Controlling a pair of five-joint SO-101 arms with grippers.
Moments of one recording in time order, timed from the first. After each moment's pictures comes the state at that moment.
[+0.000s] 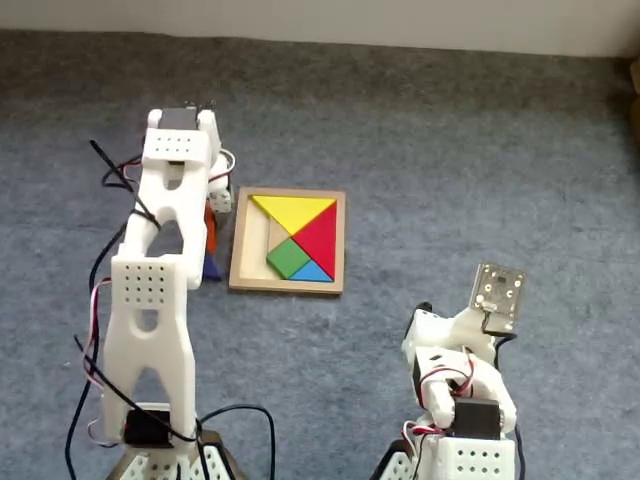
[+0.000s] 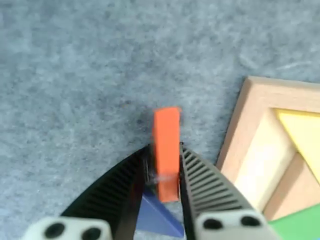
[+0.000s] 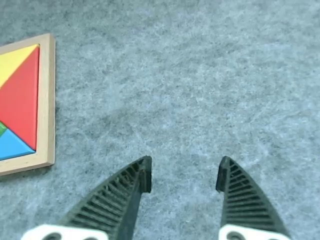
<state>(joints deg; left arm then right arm) -7.2 60.8 -54.7 100.4 13.3 -2.9 -102.9 96.0 57.9 -10.4</state>
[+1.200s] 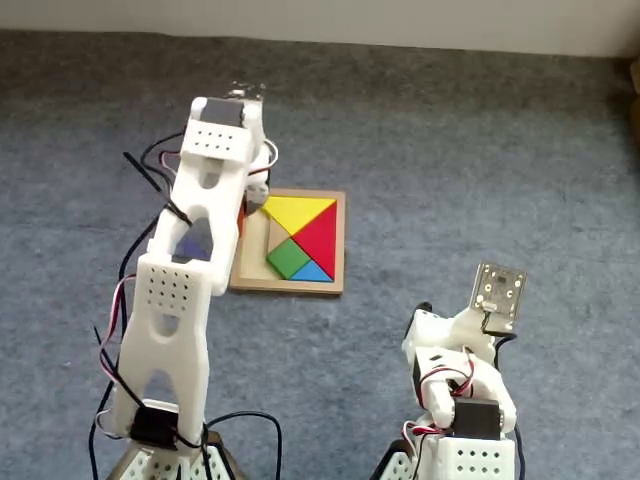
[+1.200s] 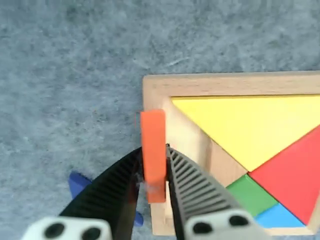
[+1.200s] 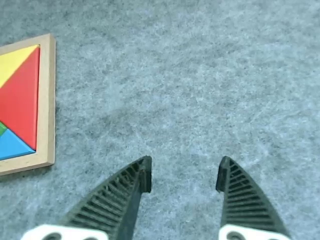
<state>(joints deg) 4.2 55.5 -57.6 100.5 13.2 -2.9 -102.9 96.0 57.9 -10.4</state>
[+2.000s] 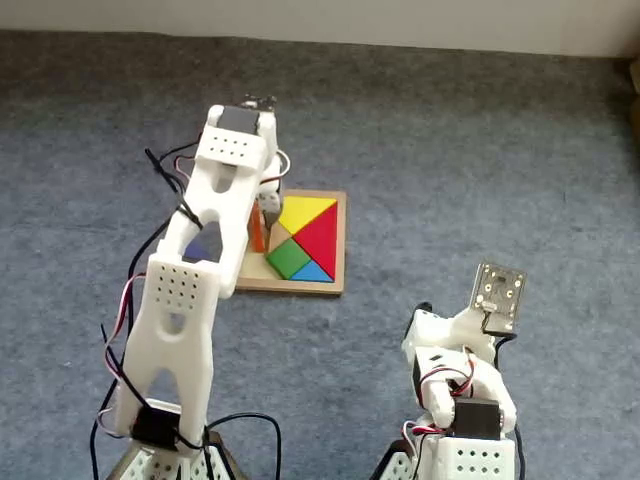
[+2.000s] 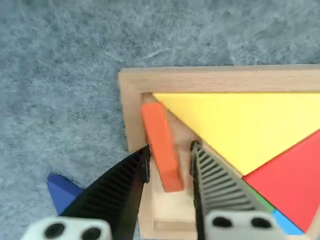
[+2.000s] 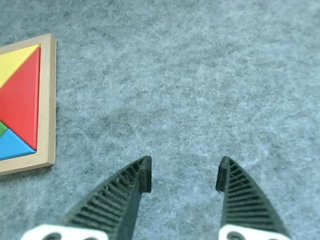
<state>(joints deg) 6.0 58.3 -57.5 100.4 15.7 -2.9 -102.9 96.0 57.9 -10.4</state>
